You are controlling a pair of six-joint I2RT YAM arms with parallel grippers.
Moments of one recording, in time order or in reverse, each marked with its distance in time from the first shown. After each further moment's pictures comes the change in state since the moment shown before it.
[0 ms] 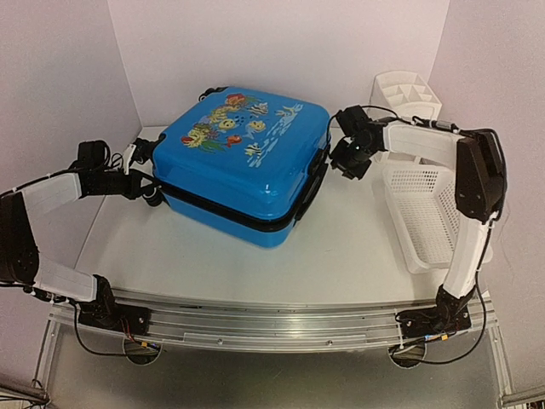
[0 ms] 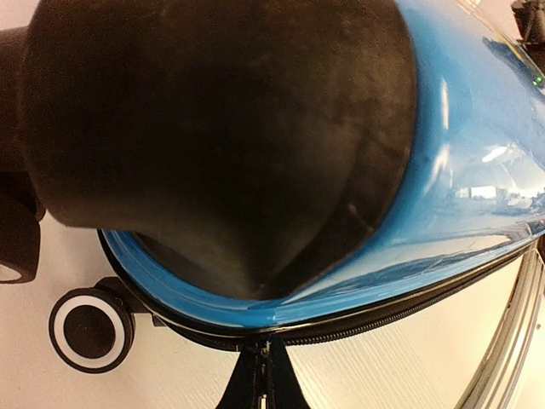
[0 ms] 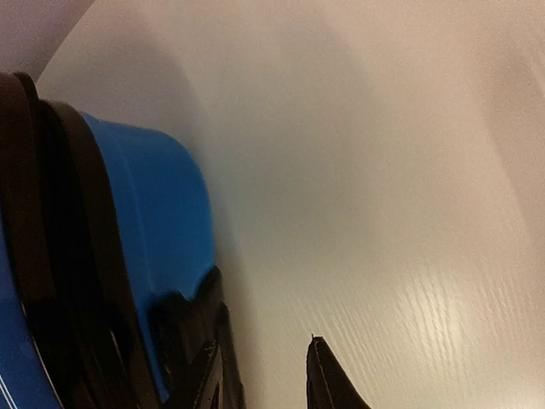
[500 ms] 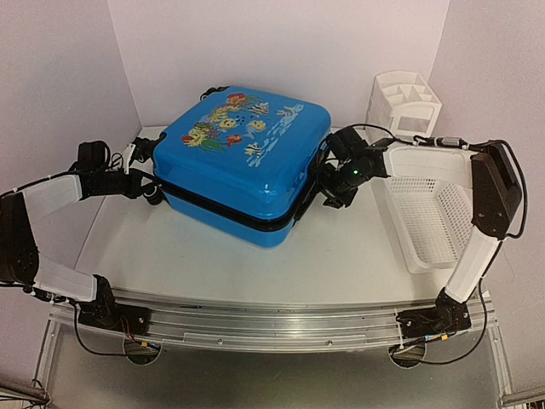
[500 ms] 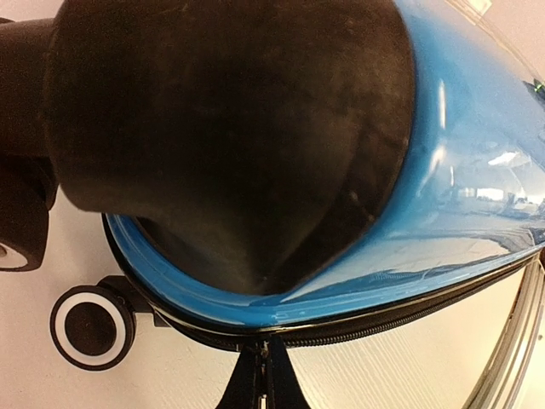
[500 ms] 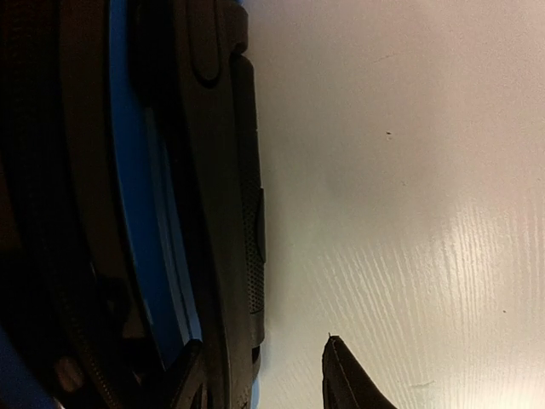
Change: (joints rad) left arm -0.003 -0.001 -0.019 0.059 -0.010 -0.041; right arm 0.151 -0.179 -0.274 0.090 -0.209 0.139
